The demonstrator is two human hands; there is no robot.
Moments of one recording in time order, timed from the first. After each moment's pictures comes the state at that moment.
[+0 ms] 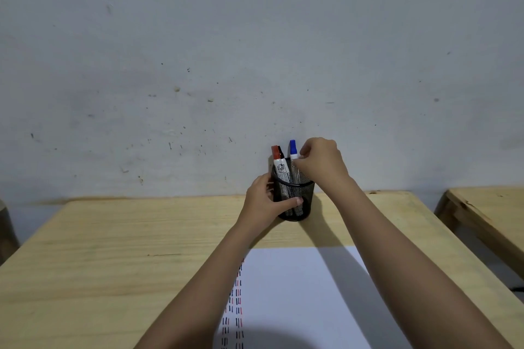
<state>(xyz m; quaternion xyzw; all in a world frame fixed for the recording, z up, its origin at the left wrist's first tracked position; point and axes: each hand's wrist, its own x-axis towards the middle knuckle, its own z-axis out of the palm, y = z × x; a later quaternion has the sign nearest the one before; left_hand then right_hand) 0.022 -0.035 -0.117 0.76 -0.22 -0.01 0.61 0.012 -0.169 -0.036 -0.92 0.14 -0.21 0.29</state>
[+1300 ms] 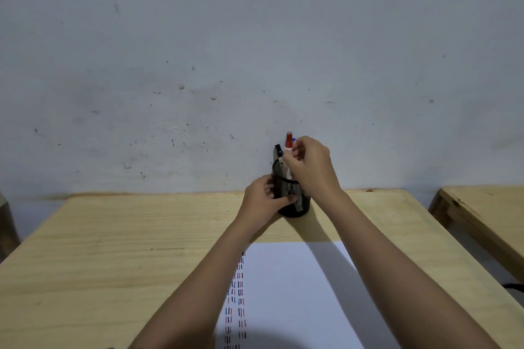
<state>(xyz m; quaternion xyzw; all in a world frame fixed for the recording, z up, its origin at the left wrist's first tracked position) 0.017 -0.029 -0.115 0.74 -0.19 -0.07 0.65 -0.007 -0.143 -0.047 -0.87 0.05 -0.31 0.39</state>
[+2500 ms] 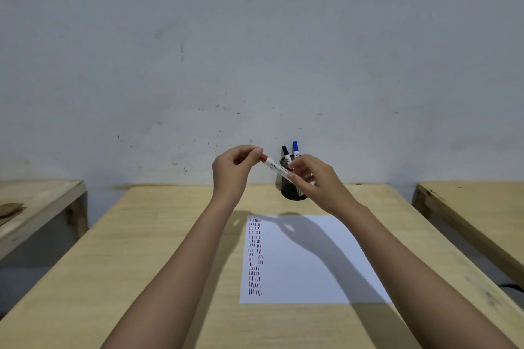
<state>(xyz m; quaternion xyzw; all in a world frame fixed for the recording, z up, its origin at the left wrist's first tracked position) -0.106 0.062 -0.009 0.65 -0.18 0.15 0.72 -0.153 -0.115 -0.023 -0.88 -0.12 -0.25 0.38</state>
